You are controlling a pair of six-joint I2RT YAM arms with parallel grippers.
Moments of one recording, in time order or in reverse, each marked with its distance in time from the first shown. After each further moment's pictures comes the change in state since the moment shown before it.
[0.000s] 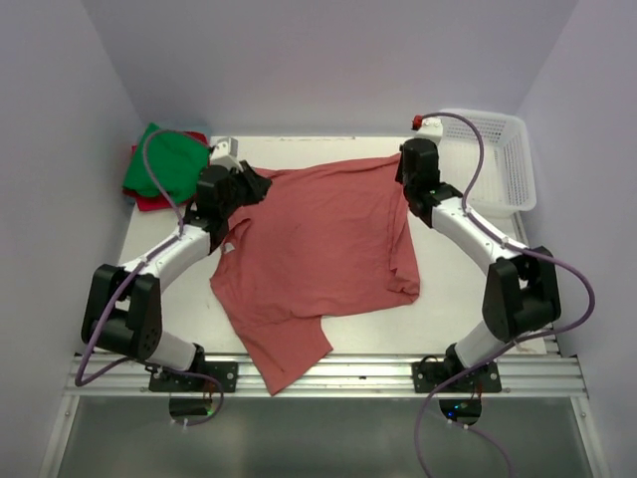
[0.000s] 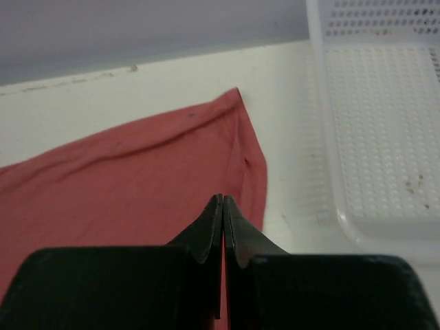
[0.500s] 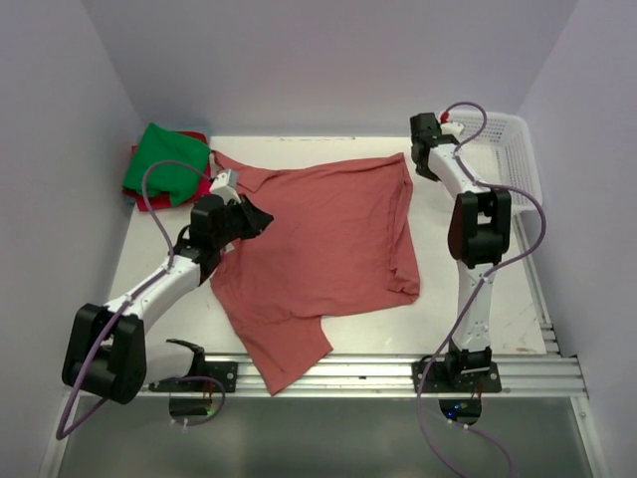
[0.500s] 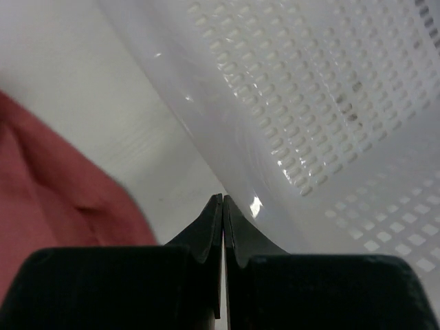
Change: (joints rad) left arm -0.045 -0.225 -0.280 -0.108 0.134 -0.072; right arm -0.201 0.634 0.736 -0.745 0.165 0.315
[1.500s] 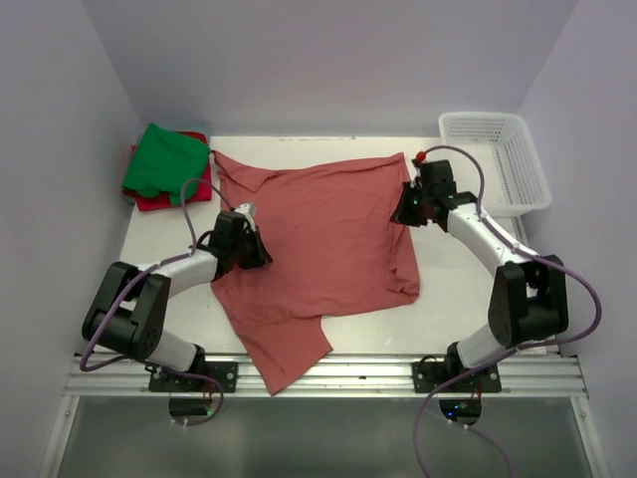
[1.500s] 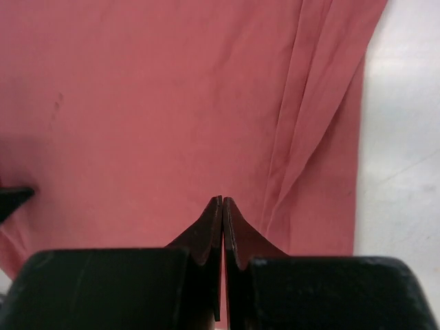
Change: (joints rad) left arm -0.039 0.217 -0.036 -0.177 -0.019 0.079; right arm 0.065 -0.676 -0.793 0.278 -0.766 -0.124
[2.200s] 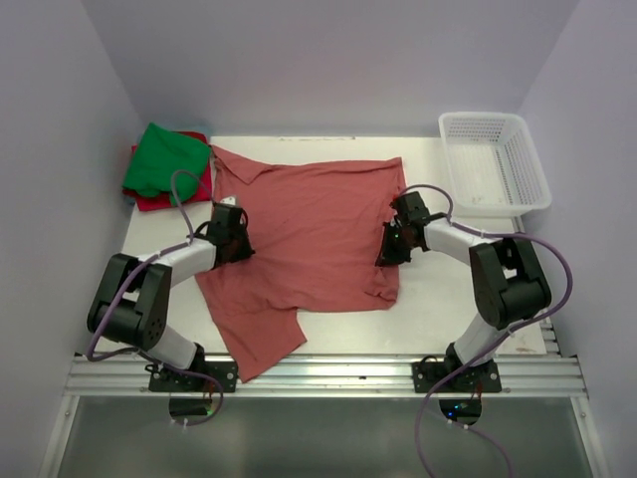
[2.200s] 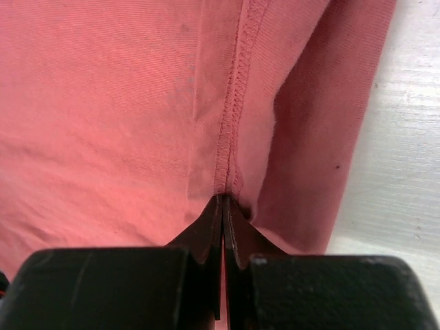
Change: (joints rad) left arm 0.045 0.058 0.087 -0.147 -0.299 -0.010; right arm 0.109 0.139 -0.212 0.024 -0.069 0.078
